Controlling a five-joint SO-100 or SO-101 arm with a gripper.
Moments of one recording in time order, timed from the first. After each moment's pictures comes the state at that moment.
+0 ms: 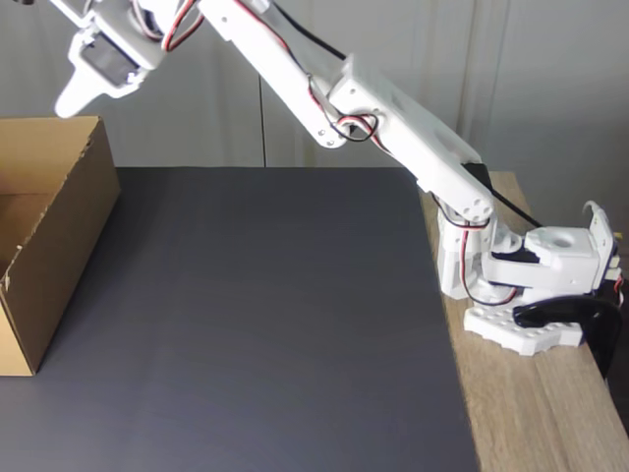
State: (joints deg) arm 14.4 39.7 -10.6 85.3 182.7
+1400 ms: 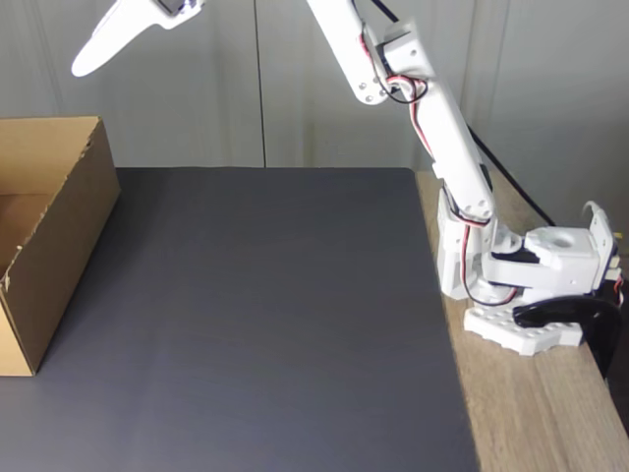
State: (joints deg) arm 13.7 61.0 0.6 89.3 186.9
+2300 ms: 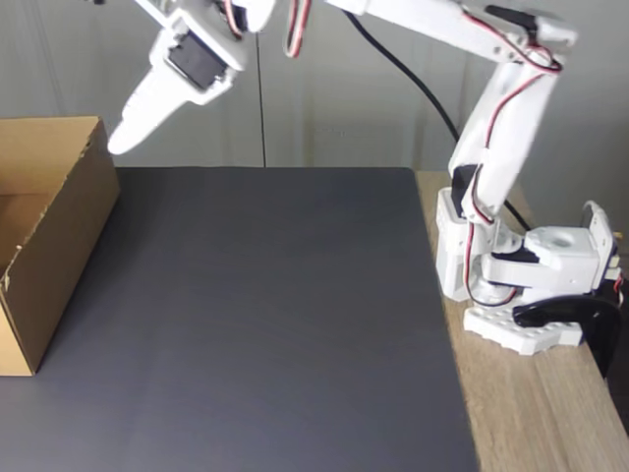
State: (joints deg) arm 10.3 106.2 90.3 48.6 183.3
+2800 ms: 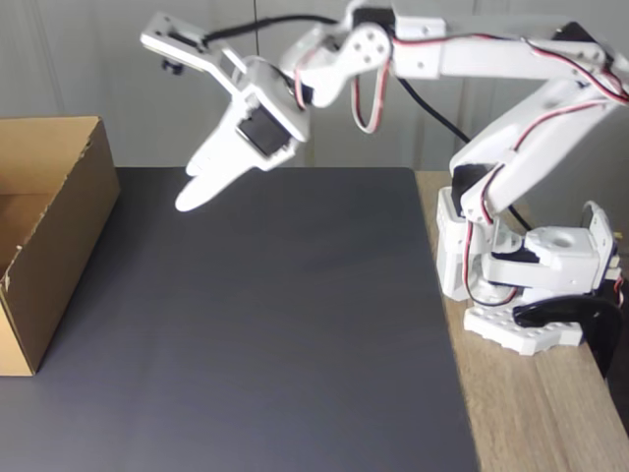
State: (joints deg) arm 11.1 133.3 135.4 27.2 181.8
